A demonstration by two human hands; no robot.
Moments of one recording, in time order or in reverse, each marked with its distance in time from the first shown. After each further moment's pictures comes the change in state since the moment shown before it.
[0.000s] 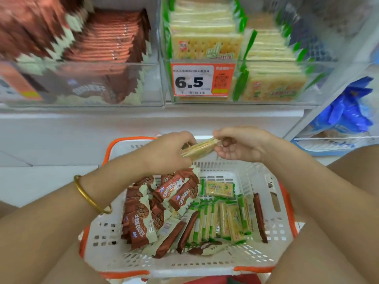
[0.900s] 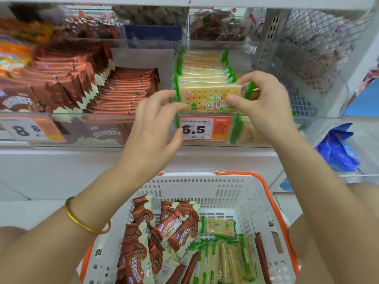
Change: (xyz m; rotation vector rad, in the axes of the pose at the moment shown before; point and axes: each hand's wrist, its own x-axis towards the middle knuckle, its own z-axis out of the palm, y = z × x) left_hand -0.005 0.007 -0.066 0.198 0.945 0.366; right_hand -0.059 -0.107 0.002 -0.678 0.639 -1.151
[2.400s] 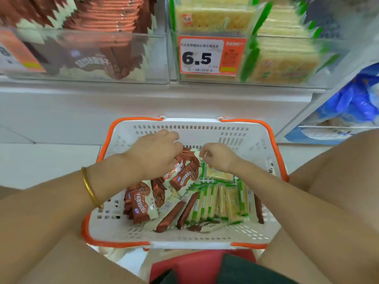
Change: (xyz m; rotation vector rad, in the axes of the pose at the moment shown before) left_hand -0.099 -0.009 0.049 0.397 -0.981 0.104; right_hand -0.155 0.105 0.123 -0.298 -1.019 0.246
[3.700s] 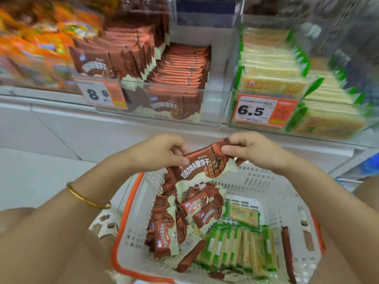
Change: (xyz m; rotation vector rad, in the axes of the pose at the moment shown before) left_hand -0.058 -0.076 -0.052 -0.974 0.082 -0.305; right_hand -0.024 -0.096 -0.107 0.458 -0.002 -0.310
